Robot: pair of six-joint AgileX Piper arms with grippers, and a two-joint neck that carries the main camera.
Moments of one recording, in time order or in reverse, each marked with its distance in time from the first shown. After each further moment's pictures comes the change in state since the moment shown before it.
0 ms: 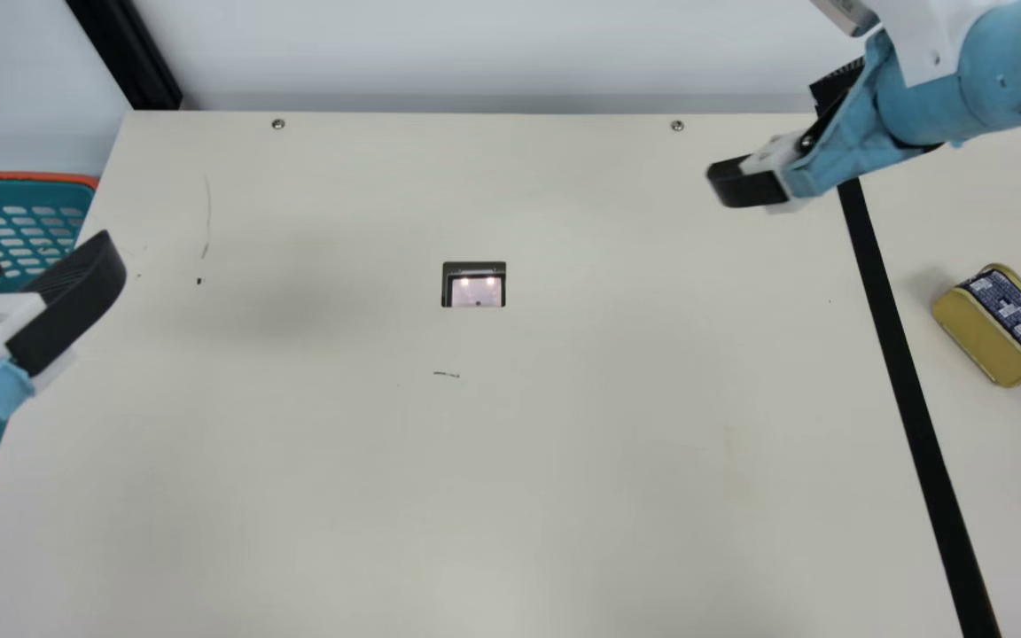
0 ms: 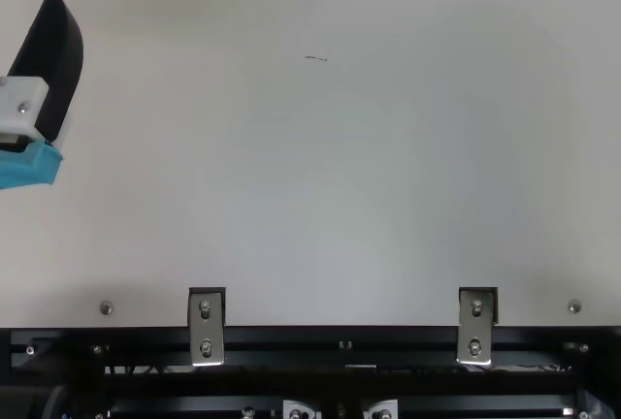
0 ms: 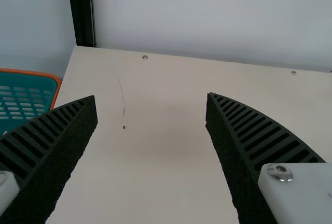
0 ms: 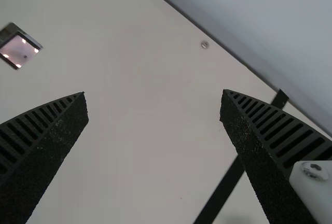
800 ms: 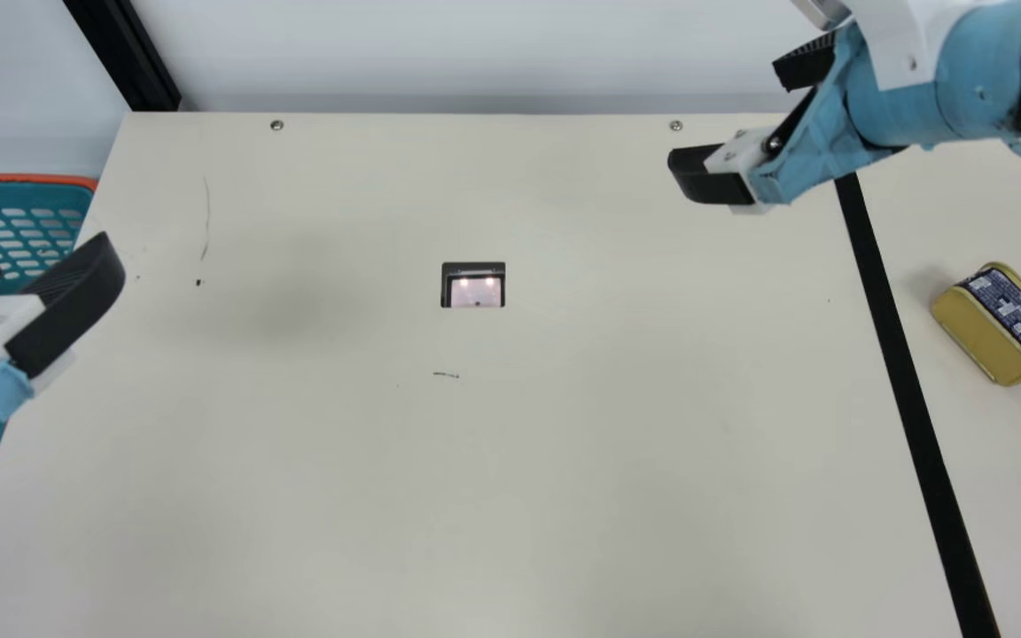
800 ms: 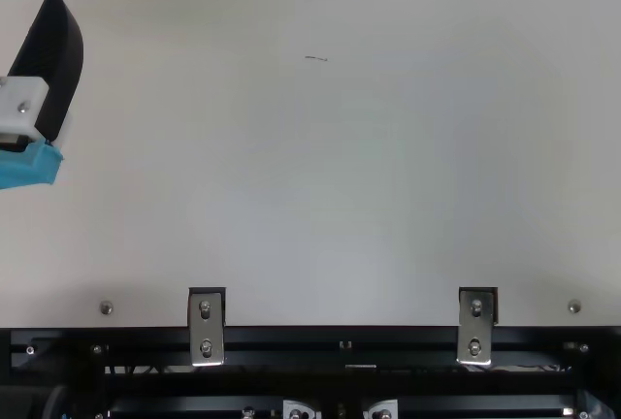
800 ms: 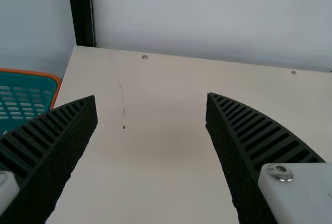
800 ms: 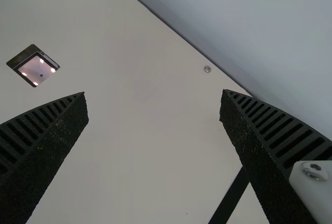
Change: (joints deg) left arm 0.0 0.0 0.0 0.0 0.0 0.0; right arm 1.2 -6.9 7.3 3.0 -6.0 -3.2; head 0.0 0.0
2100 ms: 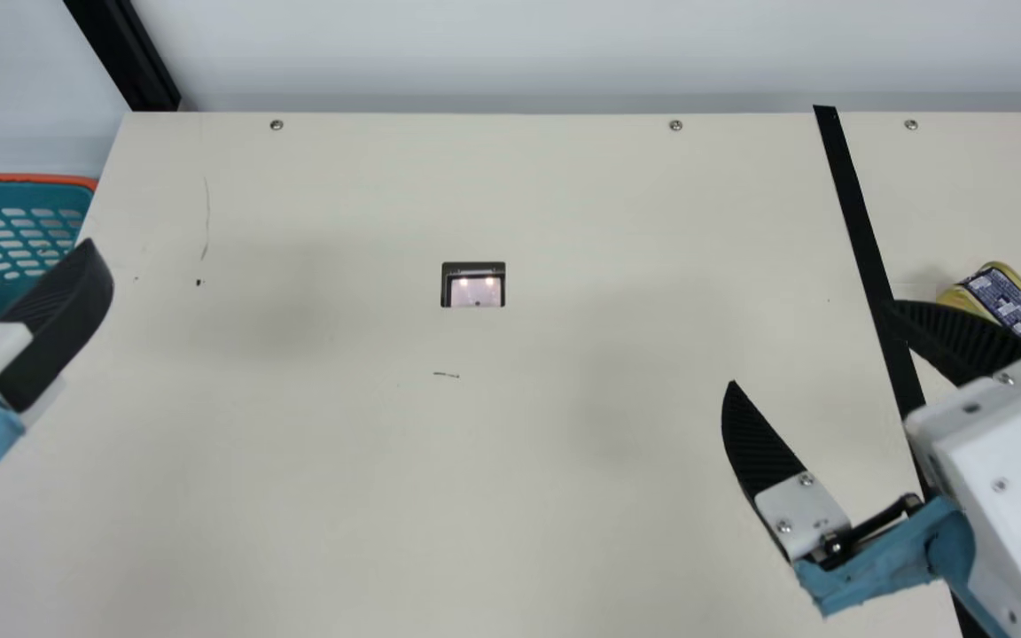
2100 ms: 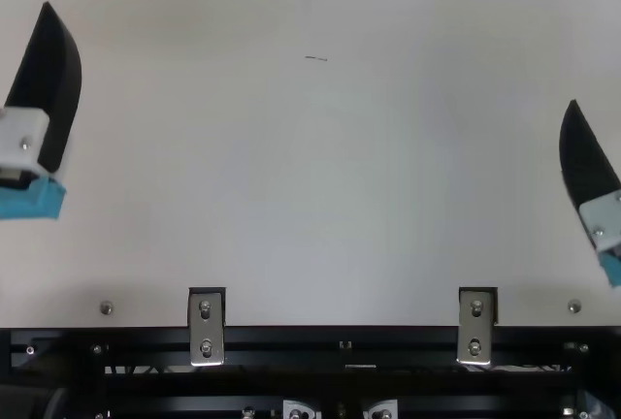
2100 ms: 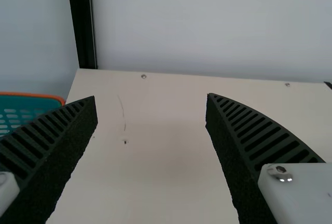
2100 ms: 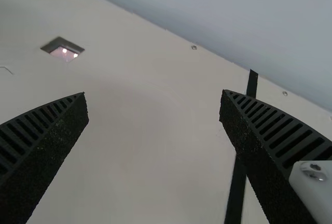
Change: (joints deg) left arm -3.0 -8.2 5.9 5.2 -5.4 -4.0; right arm 2.9 -56.1 55.8 4.4 -23.7 7.3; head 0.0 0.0
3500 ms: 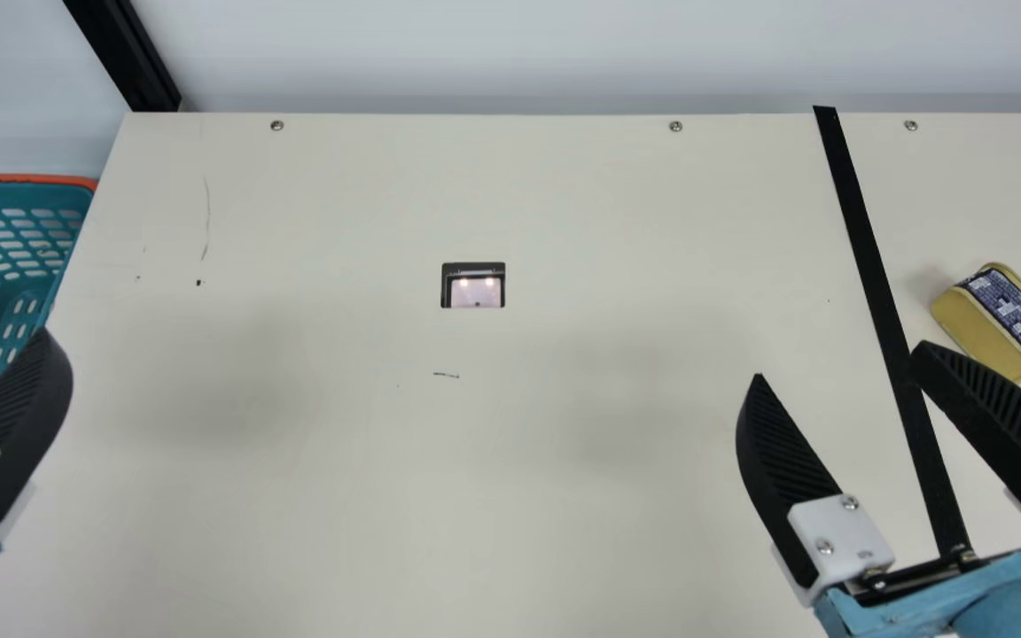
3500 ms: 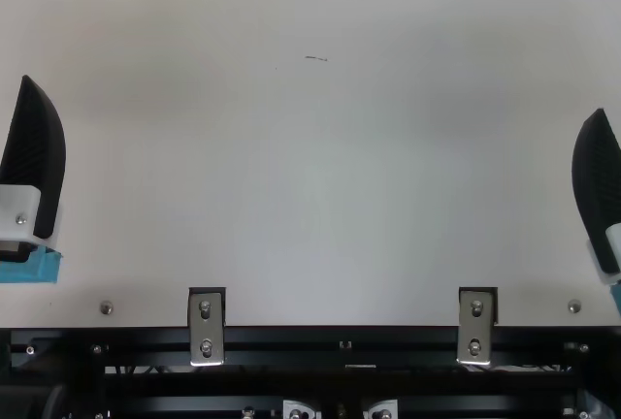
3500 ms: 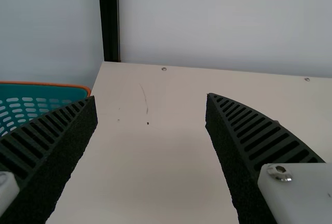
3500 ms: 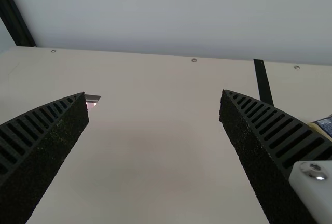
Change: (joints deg) left arm 3.4 -14.3 8.6 6.9 3.6 -4.6; right arm -2.5 -10.1 4.0 3.2 0.5 16.3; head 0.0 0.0
